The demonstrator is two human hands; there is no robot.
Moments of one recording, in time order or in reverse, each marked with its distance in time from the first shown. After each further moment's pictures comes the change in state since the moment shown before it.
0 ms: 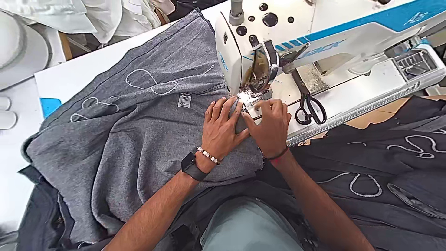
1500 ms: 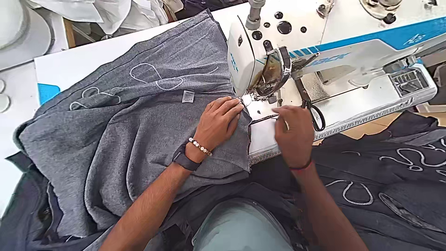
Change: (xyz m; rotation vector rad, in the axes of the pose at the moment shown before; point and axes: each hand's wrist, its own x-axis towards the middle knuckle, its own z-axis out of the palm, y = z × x) left_hand 0.010 -0.029 -0.008 -0.234 0.085 0.123; right_hand 0.001 0.040 -0.038 0.019 0.053 -0.211
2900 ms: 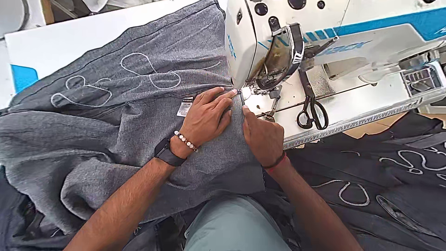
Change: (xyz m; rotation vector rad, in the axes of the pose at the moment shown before) left_hand -0.007 -0.007 -0.013 0.049 -0.112 -0.003; right_hand -0.008 -0.047 0.040 -0.154 -0.099 -0.092
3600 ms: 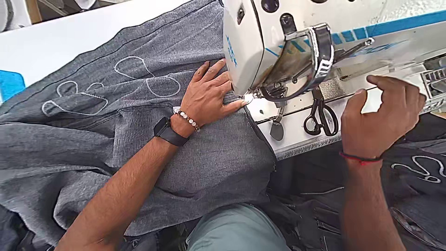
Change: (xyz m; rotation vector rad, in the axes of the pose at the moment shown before) left_hand 0.059 -0.037 0.005 0.176 0.020 0.019; right_hand 0.020 0.163 -0.075 -0.095 0.271 0.292
